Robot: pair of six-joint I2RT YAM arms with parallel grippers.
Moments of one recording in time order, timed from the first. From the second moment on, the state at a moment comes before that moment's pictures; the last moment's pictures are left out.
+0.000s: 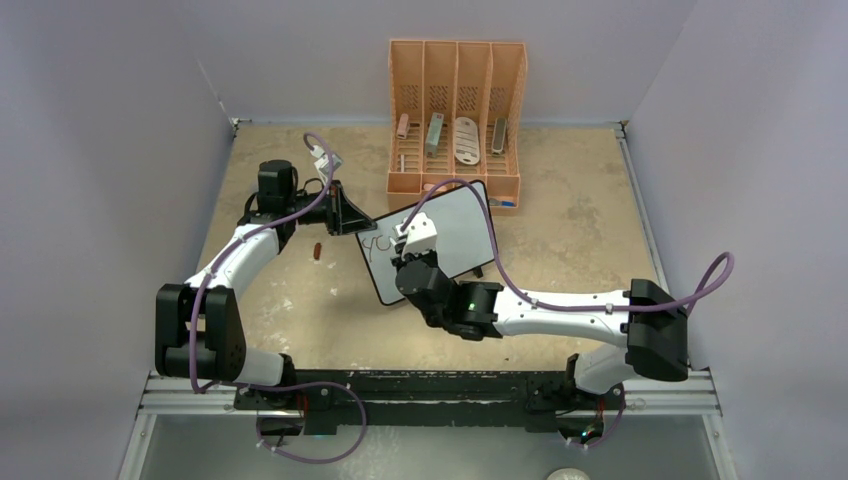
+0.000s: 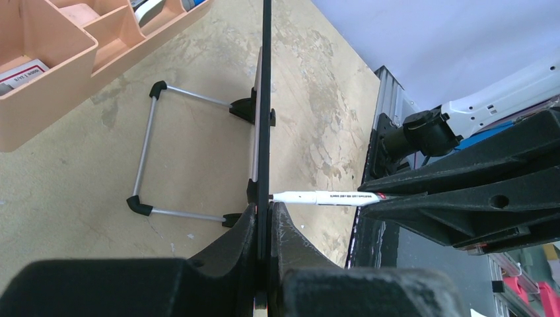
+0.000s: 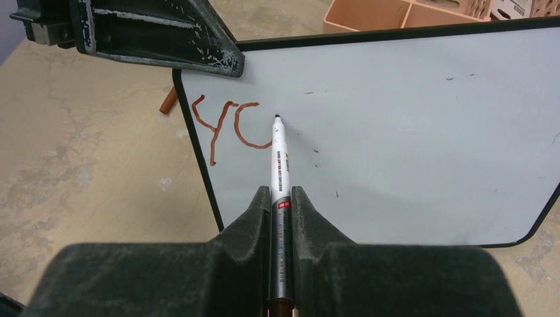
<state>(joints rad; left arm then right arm) -0.07 1.41 0.90 -0.02 1.19 -0.15 1.28 1.47 1.02 0.00 0.82 0.40</state>
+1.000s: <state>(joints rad) -0.07 1.41 0.90 -0.02 1.19 -0.15 1.27 1.48 1.04 0.05 0.78 0.36</state>
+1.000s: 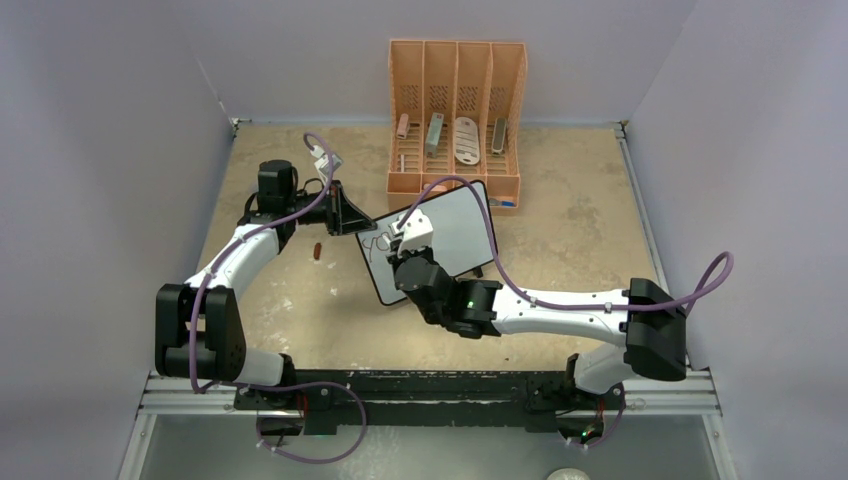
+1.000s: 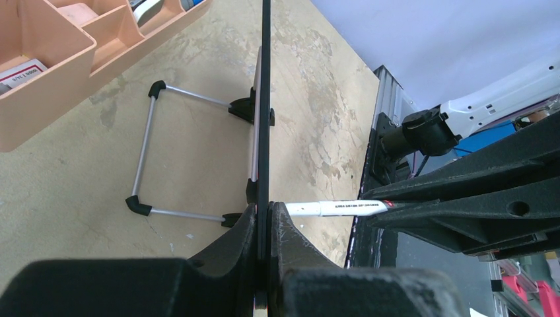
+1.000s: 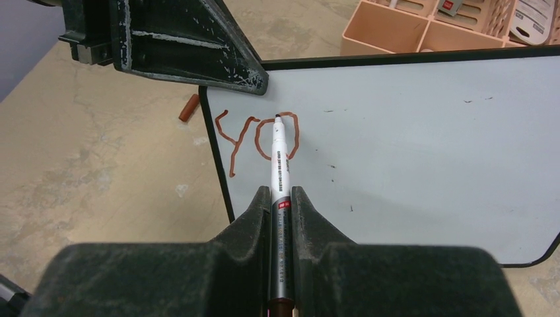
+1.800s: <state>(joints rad) -0.07 1.41 0.90 -0.04 1.19 -0.15 1.25 1.36 1.02 0.02 0.77 0.35</state>
